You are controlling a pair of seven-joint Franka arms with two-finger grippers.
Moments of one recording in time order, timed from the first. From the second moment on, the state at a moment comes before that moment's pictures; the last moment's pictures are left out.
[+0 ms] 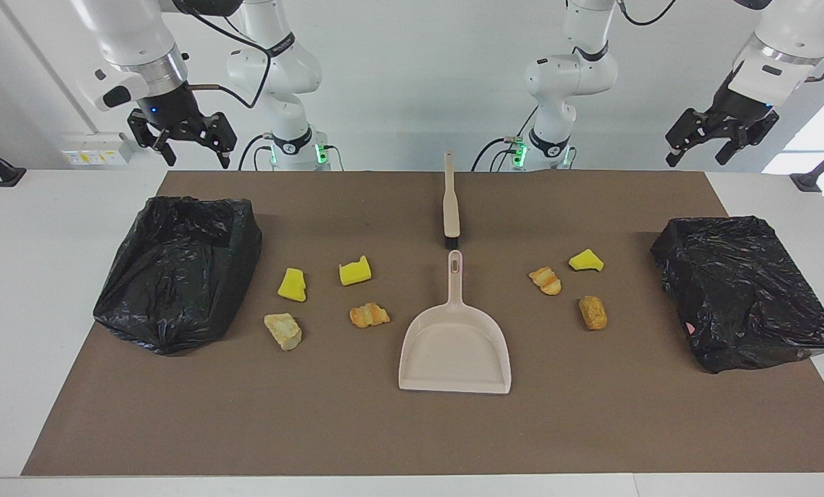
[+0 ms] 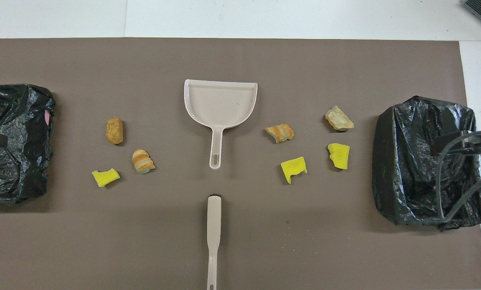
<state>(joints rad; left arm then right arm) 0.06 -0.06 -0.04 -1.52 -0.03 1.47 -0.01 -0.11 -0.08 0.10 -1.60 0.00 1.49 0.05</state>
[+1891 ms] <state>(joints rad) 0.05 -0.07 -0.05 -1.53 -0.03 1.46 -0.01 -0.11 -0.08 0.11 -1.60 0.00 1.49 0.05</state>
